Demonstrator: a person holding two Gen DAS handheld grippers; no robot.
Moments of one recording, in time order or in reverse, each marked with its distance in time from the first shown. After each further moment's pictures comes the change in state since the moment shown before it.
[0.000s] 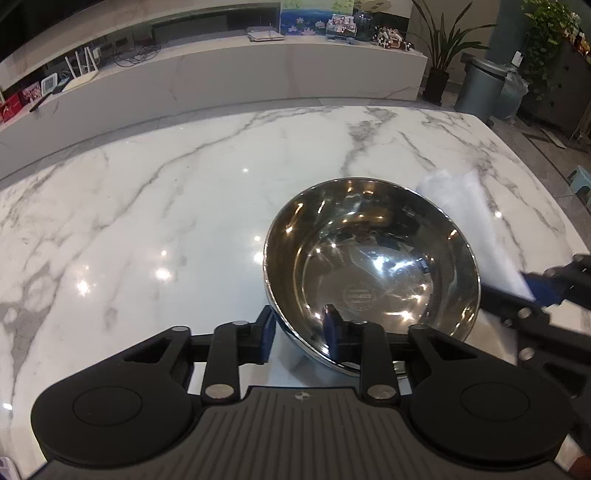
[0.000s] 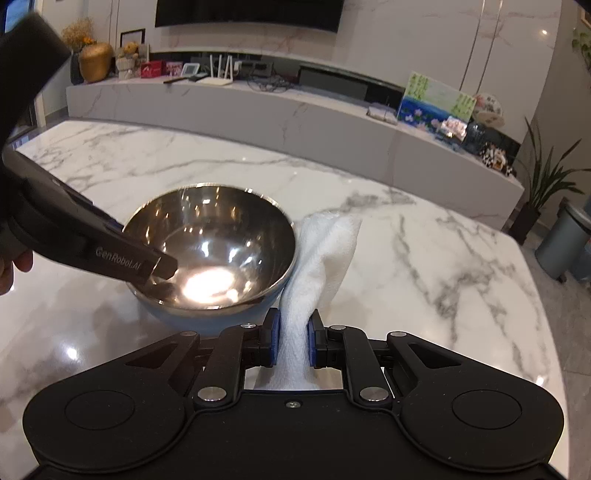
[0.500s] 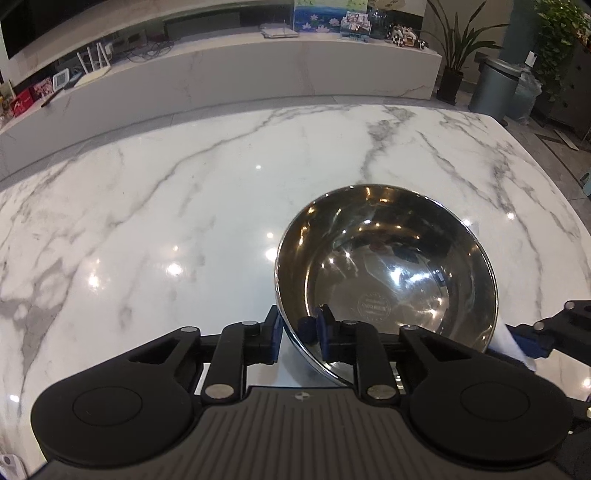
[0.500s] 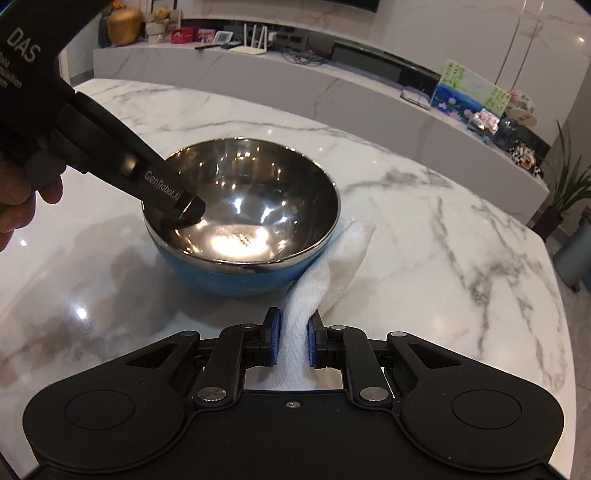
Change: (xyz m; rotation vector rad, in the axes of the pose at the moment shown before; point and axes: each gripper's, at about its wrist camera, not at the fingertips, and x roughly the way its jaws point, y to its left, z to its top) left arm 0.003 0.005 0.001 -0.021 0.021 0.024; right arm 0.017 0.023 -0.008 -0.088 0.103 0.058
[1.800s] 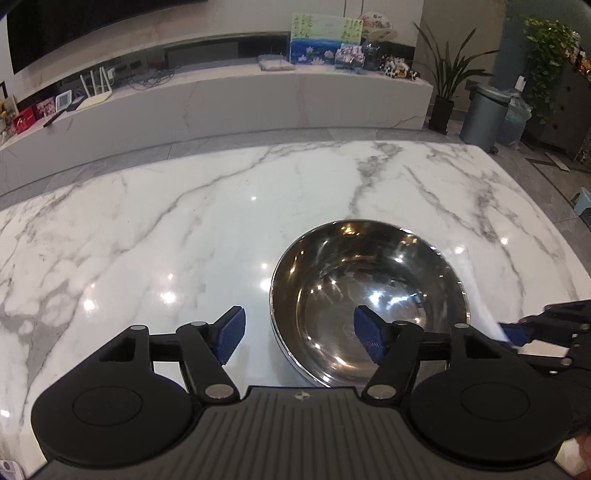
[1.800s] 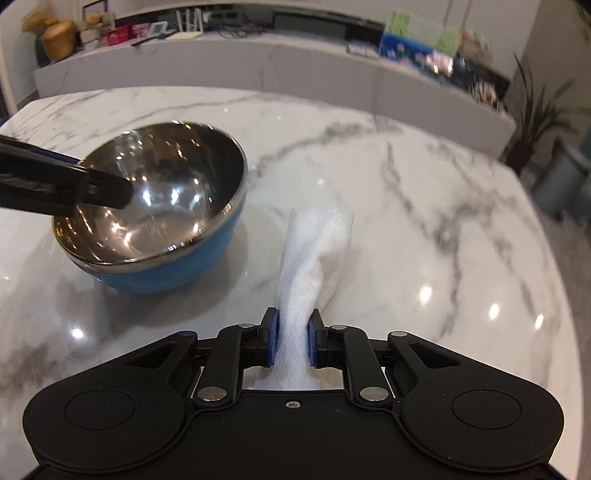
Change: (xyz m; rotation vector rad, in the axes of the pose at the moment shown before) left arm -0.026 -0.001 0.001 -0.008 -0.139 -0.016; right arm 0.022 -0.043 -0.004 0.222 0.111 -0.059
